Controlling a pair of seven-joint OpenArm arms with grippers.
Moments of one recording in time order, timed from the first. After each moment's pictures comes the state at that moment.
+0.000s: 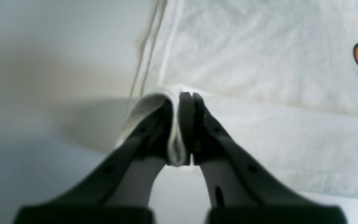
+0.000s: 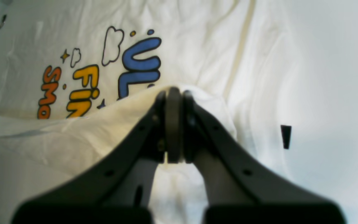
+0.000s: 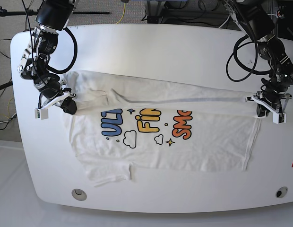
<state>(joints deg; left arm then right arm) -4.7 -10.9 -37.5 82.2 -10.8 -34.1 41.3 -0.8 12.5 28.5 85.6 43.6 26.5 -53.8</state>
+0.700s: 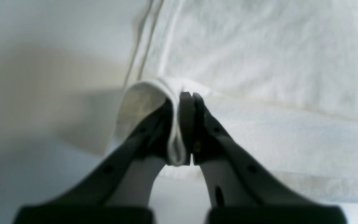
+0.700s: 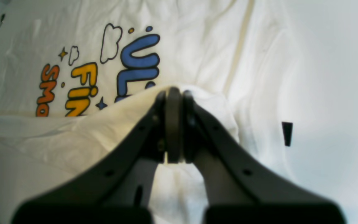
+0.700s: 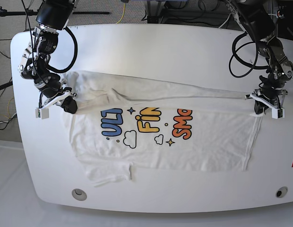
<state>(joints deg) -4.7 -12.4 -37.3 73.1 -10.8 -34.1 32.3 -1.0 12.5 28.2 85.6 43.6 26.5 -53.8</state>
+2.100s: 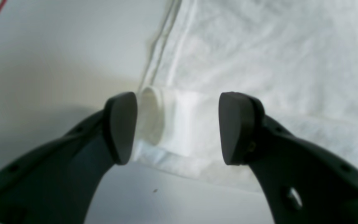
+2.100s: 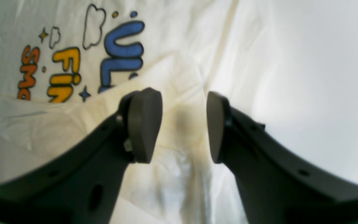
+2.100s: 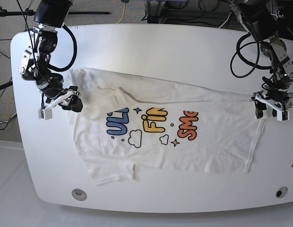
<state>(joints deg) -4.7 -13.8 -37.1 74.9 -5.0 -33.7 27.2 -2.6 15.0 23.0 88.4 43.2 22.4 -54.2</state>
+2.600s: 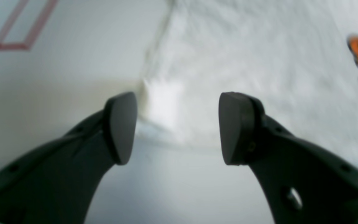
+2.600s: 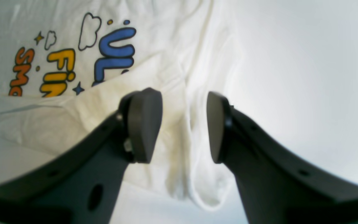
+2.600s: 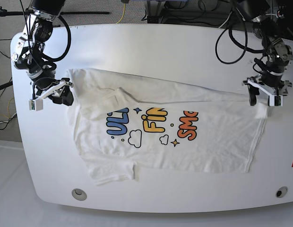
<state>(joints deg) 6.7 -7.7 -37.4 90.3 -3.9 -34.2 27.1 -9.4 15.4 27.9 97.3 43.6 22.4 -54.0</state>
